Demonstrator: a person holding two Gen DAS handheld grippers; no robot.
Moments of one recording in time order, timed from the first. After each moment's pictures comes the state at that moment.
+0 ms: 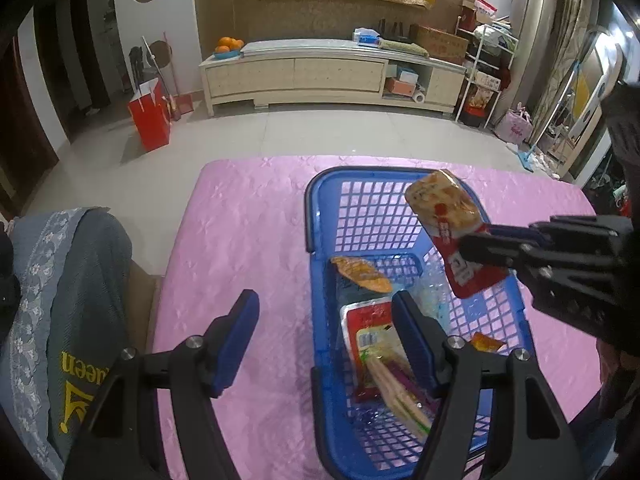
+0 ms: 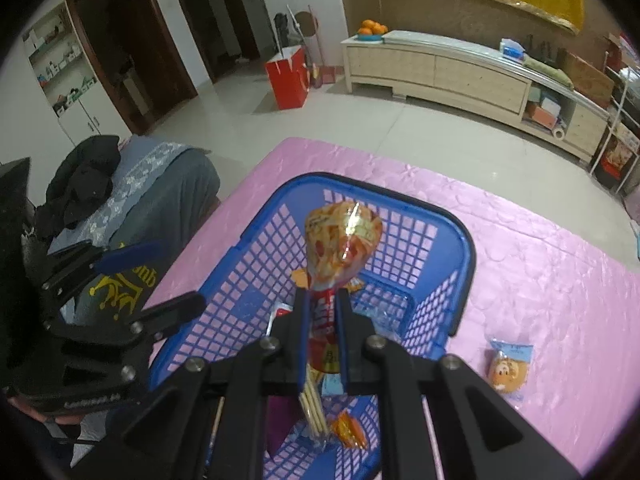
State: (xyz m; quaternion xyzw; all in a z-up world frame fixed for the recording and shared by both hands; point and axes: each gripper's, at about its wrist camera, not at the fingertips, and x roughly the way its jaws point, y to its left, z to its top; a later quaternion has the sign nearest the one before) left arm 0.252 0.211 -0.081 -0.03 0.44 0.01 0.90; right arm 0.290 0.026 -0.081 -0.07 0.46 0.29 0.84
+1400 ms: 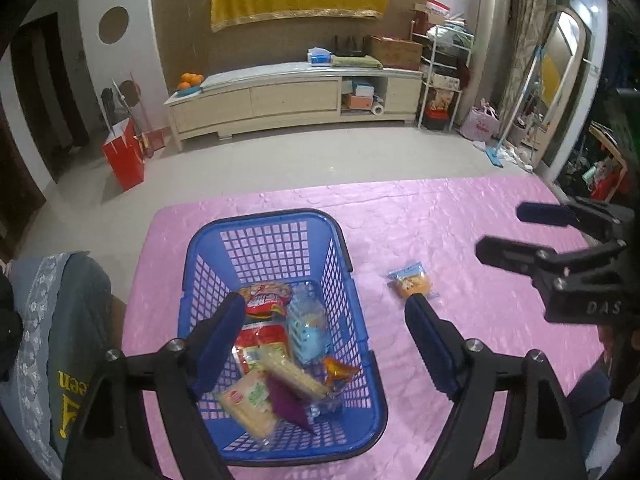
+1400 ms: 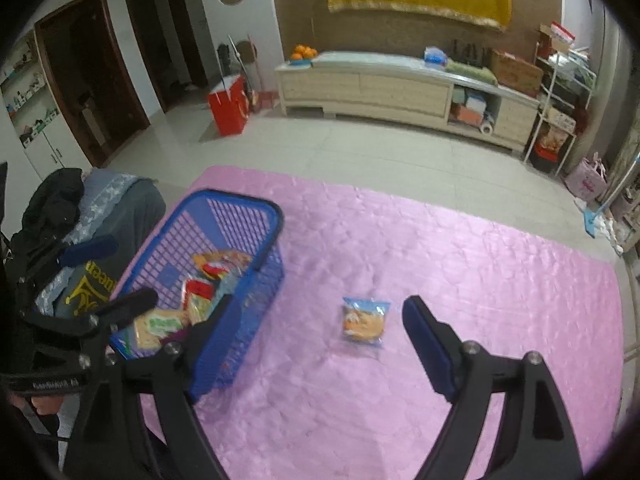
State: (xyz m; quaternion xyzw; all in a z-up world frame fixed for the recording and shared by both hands) left arm 0.247 0.079 -0.028 0.01 0.41 -0.02 0.91; right arm 0.269 -0.135 -0.032 -0.06 0.45 0.20 0.87
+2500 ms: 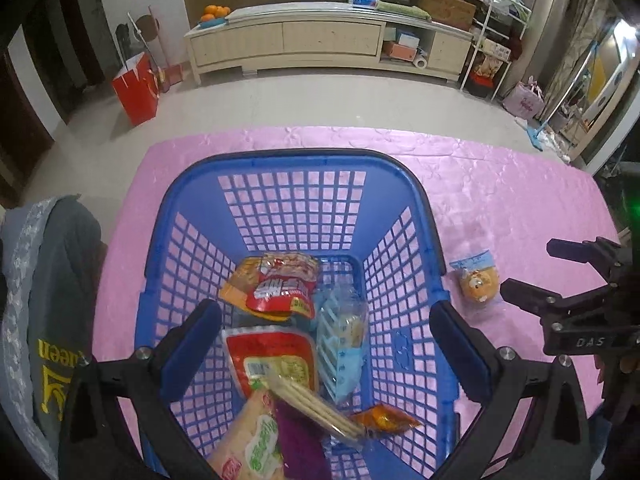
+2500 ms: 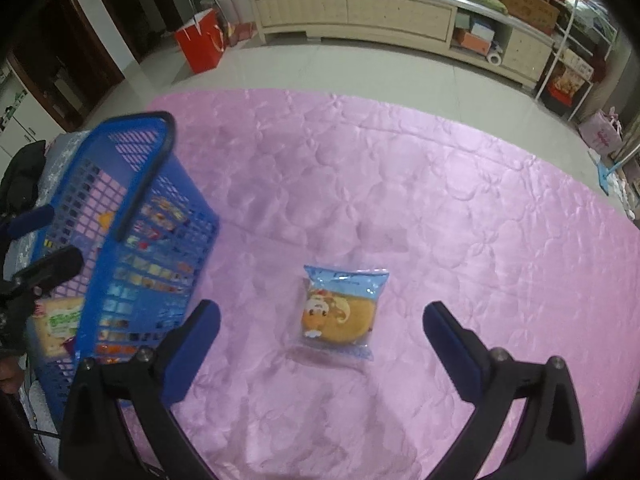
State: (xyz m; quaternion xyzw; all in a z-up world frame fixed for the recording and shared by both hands) left arm 0.326 0.107 -0.113 -0.03 0.51 0.03 0.86; right arm 0.358 -0.129 -0.160 -0.07 0.56 0.18 0.80
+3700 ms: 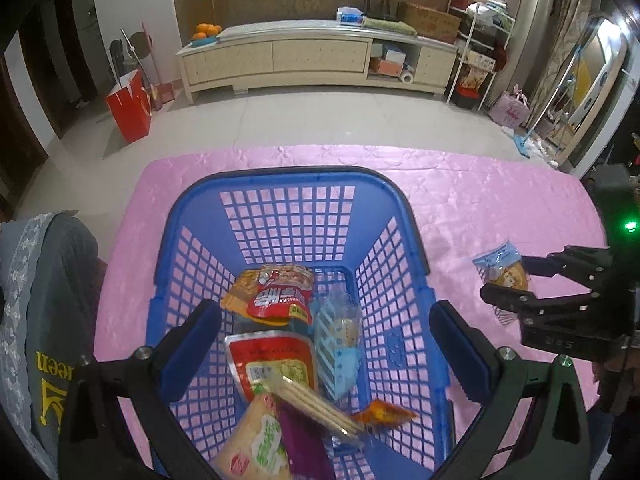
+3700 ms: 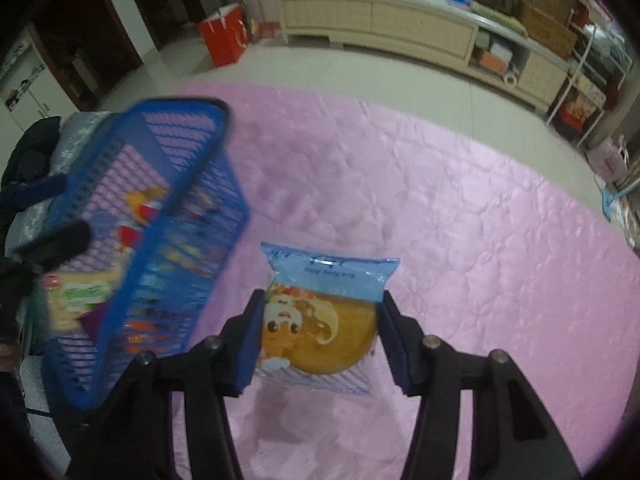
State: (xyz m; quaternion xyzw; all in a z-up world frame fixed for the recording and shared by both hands) left arm 0.302 0.107 -0.094 -0.03 0.47 0.00 0.88; right arm 0.311 -0.115 -0.111 -0.10 0.52 0.22 0.82
